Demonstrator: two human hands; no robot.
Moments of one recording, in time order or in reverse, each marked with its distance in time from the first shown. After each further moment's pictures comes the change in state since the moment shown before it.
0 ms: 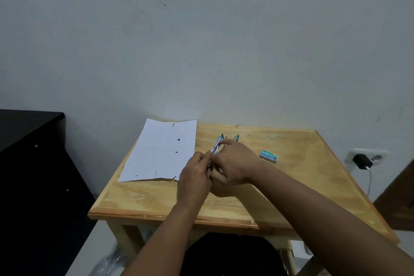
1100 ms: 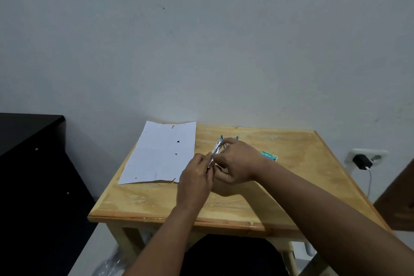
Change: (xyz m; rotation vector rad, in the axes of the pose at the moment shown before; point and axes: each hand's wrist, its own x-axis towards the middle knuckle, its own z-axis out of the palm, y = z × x) left_hand -0.002 0.003 -0.003 -0.020 0.033 0.066; right_hand -0.005 0.017 0.002 0.035 0.176 -0.115
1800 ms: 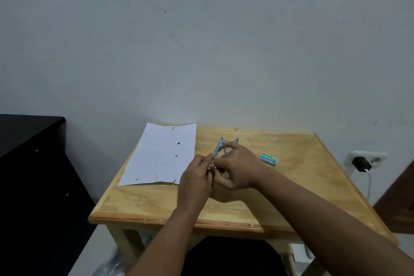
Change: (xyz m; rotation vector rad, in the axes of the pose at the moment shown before) left_hand 0.000 -0.002 0.002 -0.050 -0.009 -0.022; right_hand -0.010 -0.006 0.014 0.065 0.059 0.061
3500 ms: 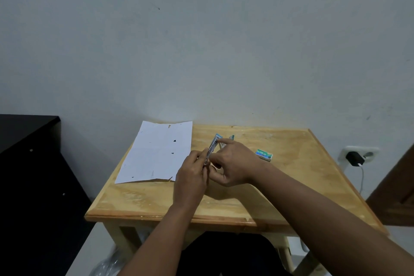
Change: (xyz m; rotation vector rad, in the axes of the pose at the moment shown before) left_hand -0.001 0.003 -0.003 0.024 0.035 0.065; right_hand 0.001 -0.005 -0.007 -0.043 0.010 -0.016
